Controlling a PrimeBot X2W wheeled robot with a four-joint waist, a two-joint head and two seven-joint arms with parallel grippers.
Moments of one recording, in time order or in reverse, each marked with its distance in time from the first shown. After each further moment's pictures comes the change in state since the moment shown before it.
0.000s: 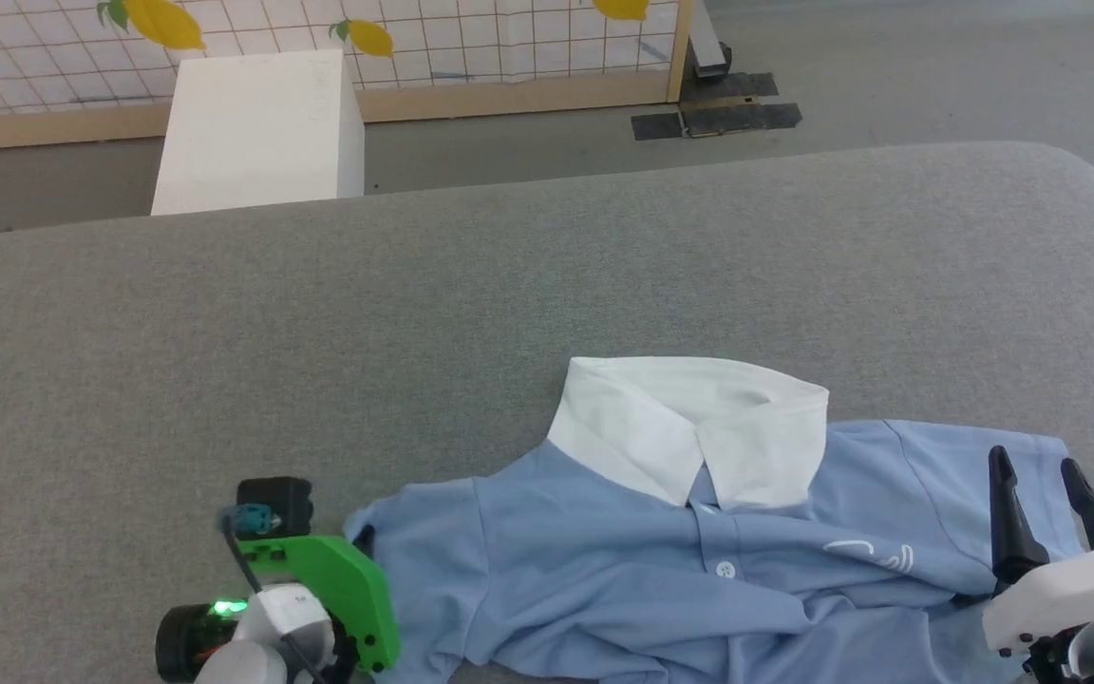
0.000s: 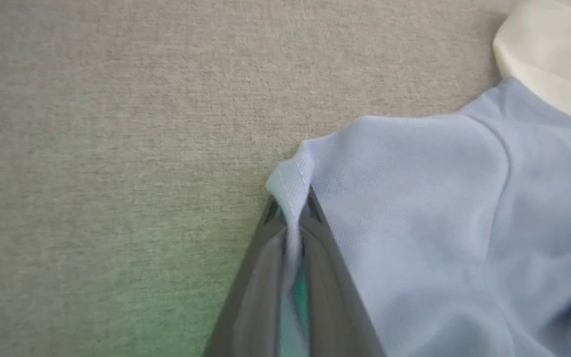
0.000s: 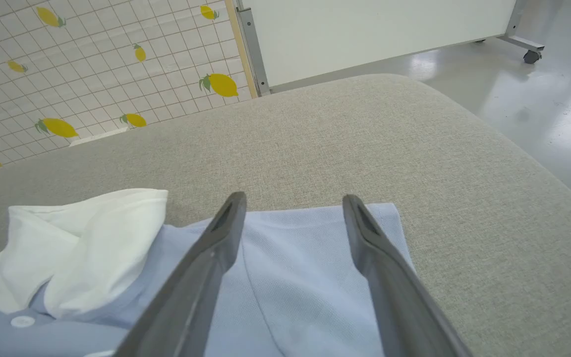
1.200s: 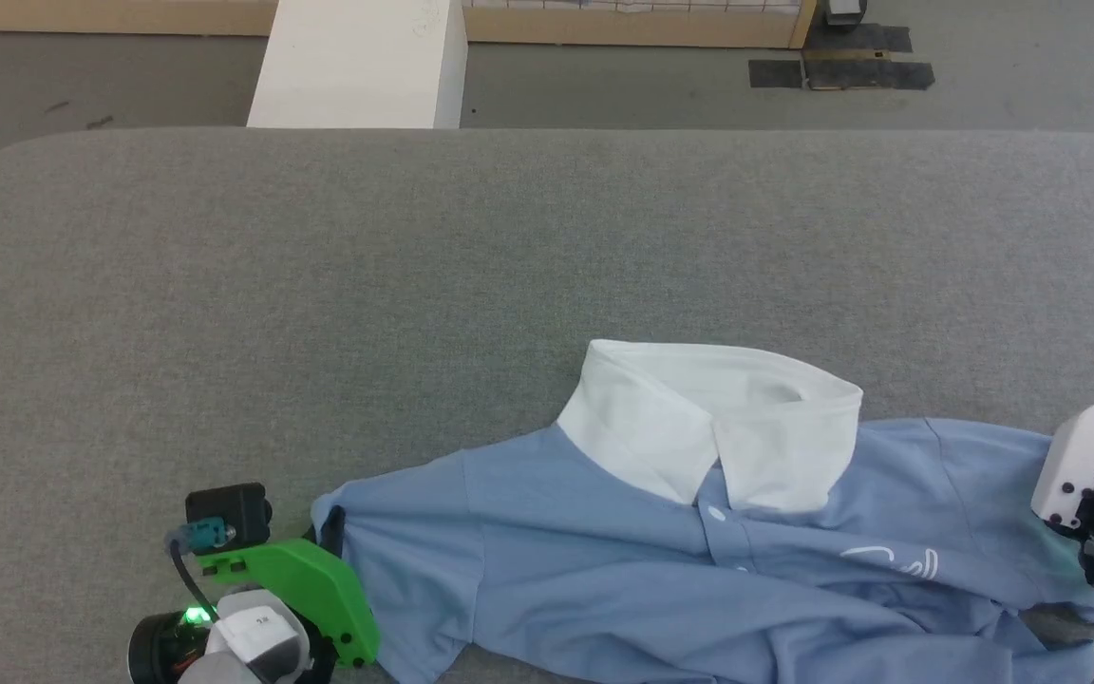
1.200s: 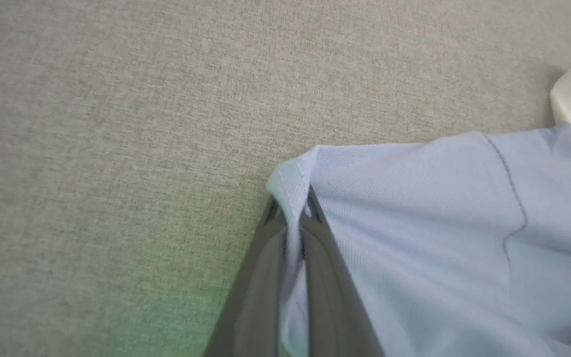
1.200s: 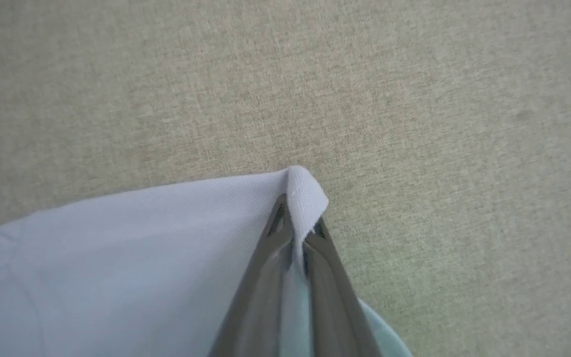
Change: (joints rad) left arm 0.047 0.001 0.053 -0.076 -0.034 0.050 -0.106; right arm -0.455 -0.032 -0.287 0.415 -0.306 0.000 0.660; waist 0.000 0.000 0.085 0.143
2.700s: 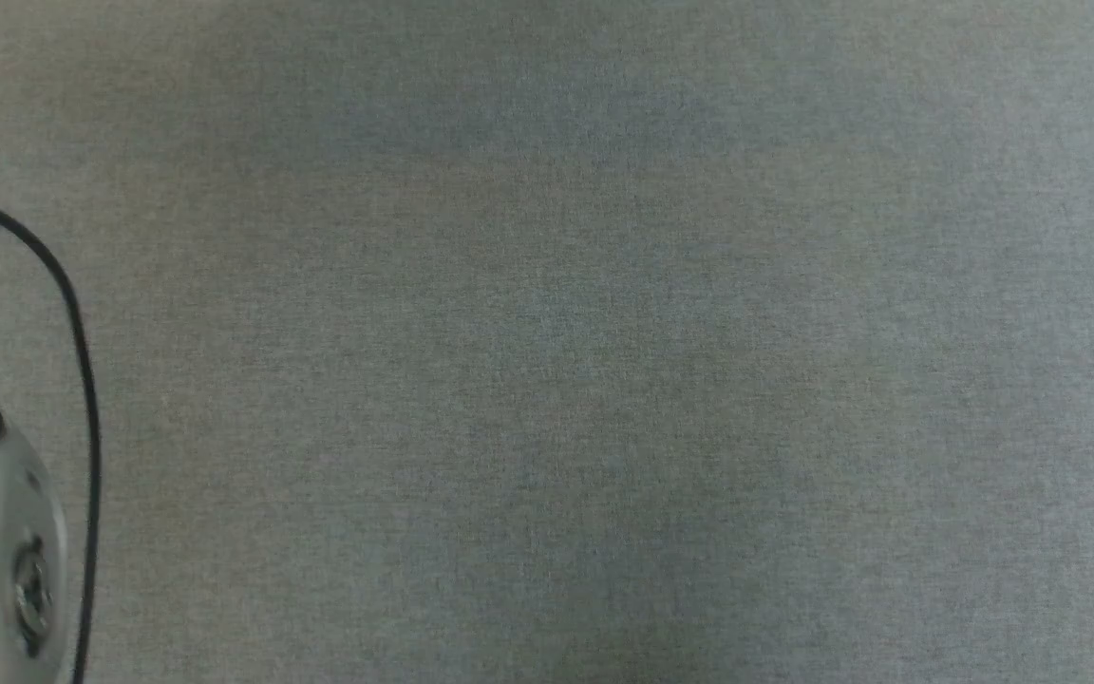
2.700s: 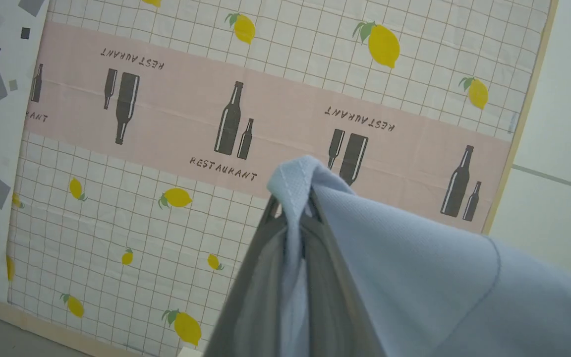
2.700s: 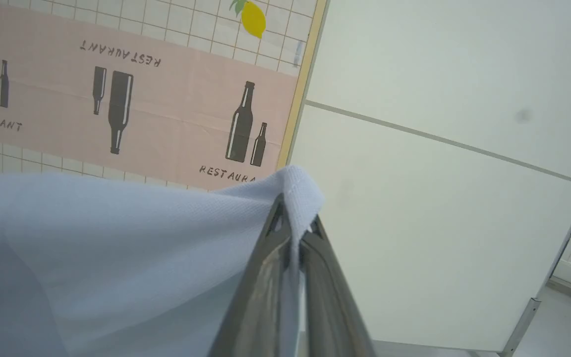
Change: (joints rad) left arm -1.221 0.171 0.216 0.206 -0.056 -0.075 -0.318; right arm -1.004 -0.155 0.405 -0.060 -0.022 0.000 -0.534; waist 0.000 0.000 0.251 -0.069
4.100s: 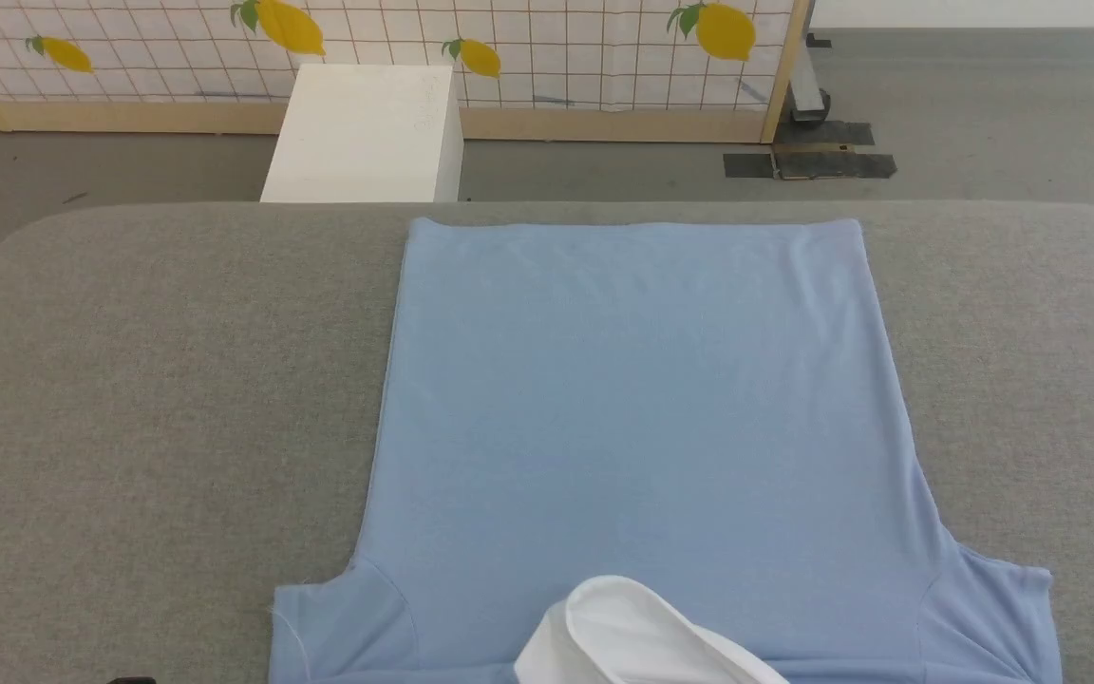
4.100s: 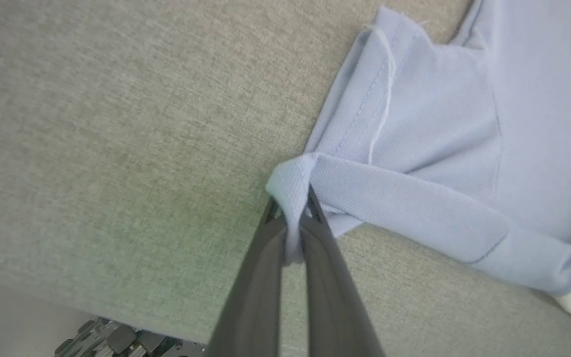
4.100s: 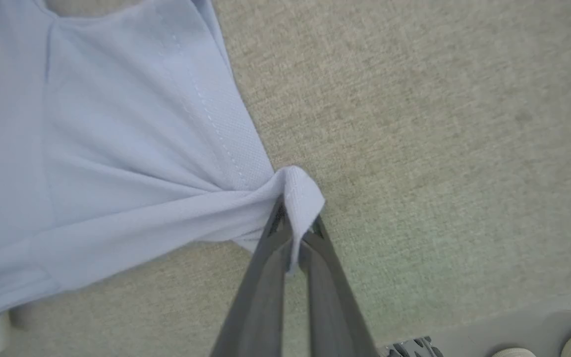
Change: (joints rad) left arm 1.592 -0.141 -0.075 -0.385 -0.184 0.135 0.446; right arm 1.594 0.188 -0.365 -0.324 0.414 0.001 0.607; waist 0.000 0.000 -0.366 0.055
